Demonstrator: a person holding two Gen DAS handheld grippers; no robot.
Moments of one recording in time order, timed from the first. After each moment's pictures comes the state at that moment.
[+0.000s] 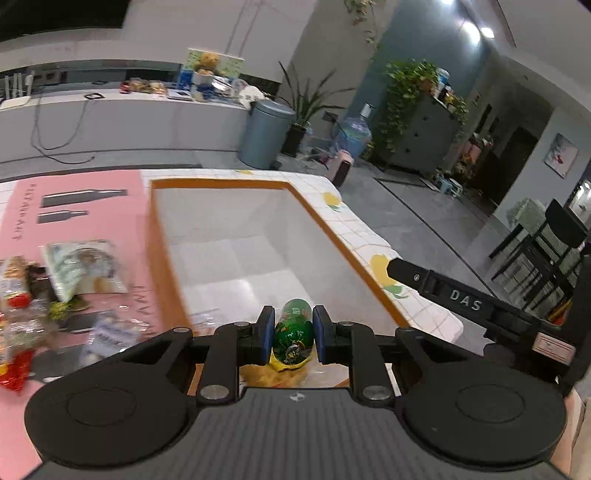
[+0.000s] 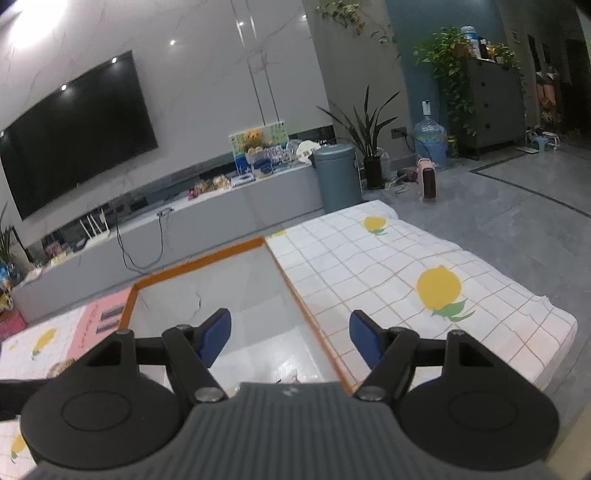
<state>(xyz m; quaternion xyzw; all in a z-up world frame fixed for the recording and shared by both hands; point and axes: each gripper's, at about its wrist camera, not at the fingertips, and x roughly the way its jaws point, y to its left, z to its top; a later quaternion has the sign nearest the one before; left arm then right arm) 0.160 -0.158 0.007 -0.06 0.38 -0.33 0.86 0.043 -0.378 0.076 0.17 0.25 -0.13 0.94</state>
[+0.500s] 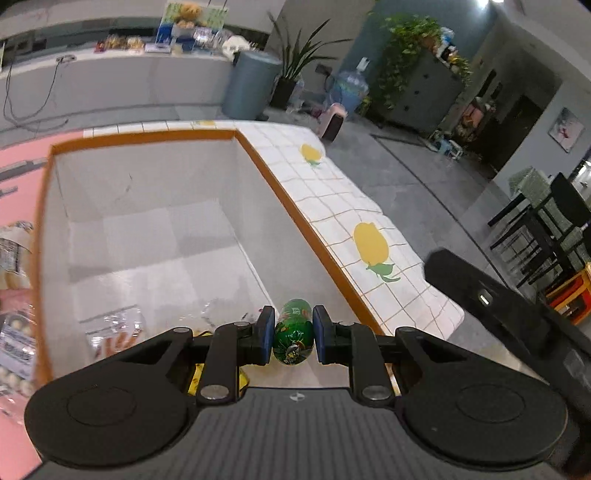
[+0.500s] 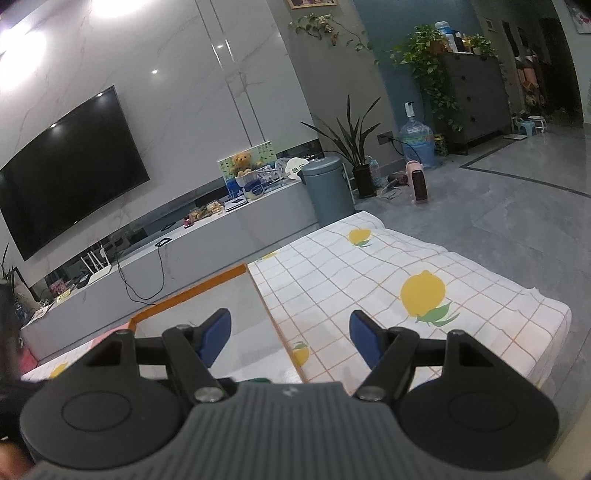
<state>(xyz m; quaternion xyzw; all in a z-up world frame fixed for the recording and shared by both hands) 0.206 -0.253 -0.034 -0.04 0.45 -0.33 0.83 0.024 -0.405 0.082 0.21 0.23 -0.14 0.94</state>
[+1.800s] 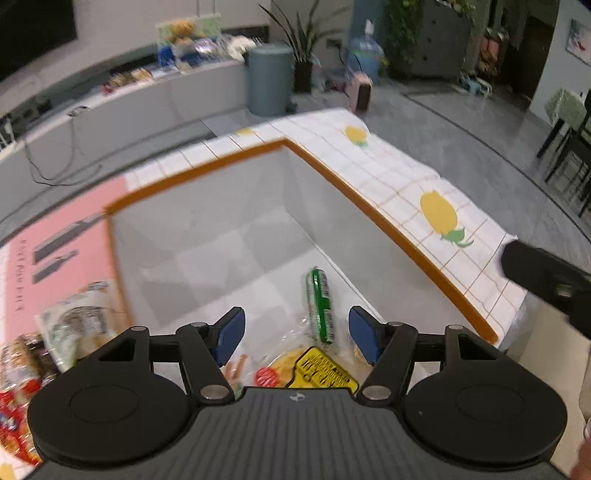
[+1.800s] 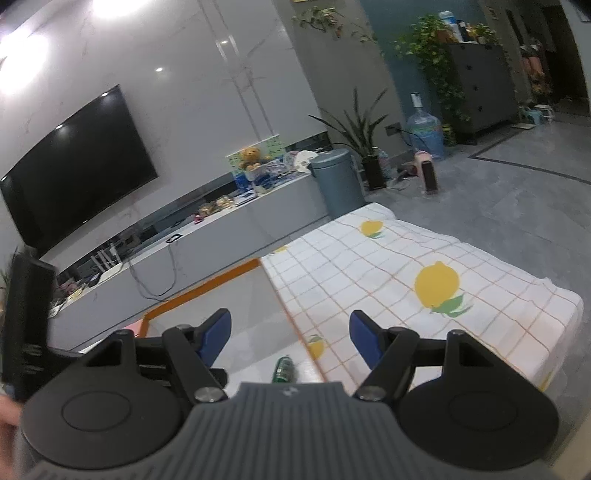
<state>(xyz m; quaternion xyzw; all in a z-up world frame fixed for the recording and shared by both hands) 0.197 -0.218 0.003 0.12 0.43 -0.29 0.85 0.030 -0.397 0.083 0.22 0.23 -0.11 0.94</state>
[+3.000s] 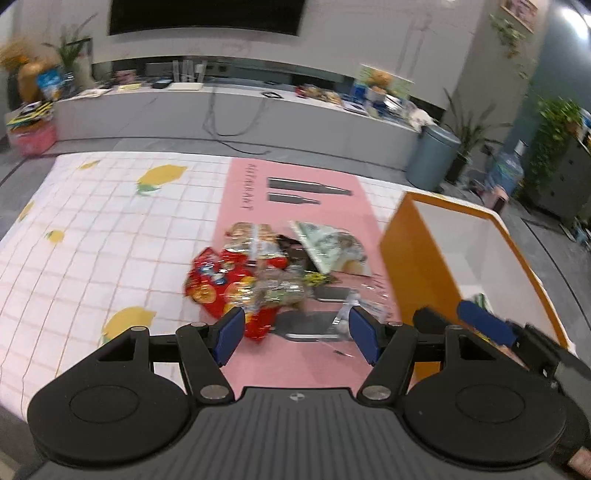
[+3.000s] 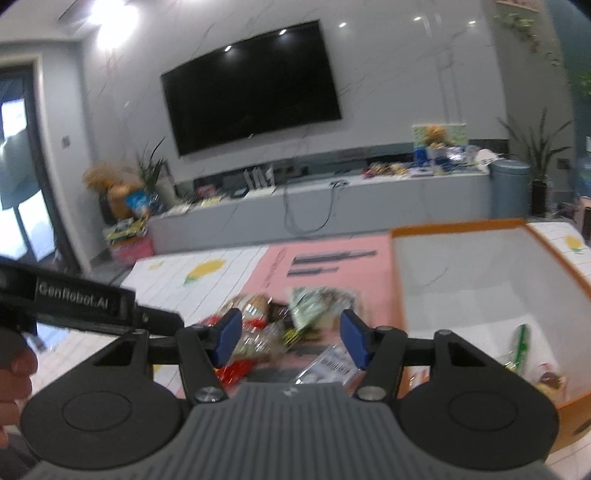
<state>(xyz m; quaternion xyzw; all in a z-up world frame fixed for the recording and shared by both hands) 0.134 0.031 0.020 -0.07 0.39 -0.07 0.92 0.053 -0.169 0.054 0.08 0.26 0.14 0.95</state>
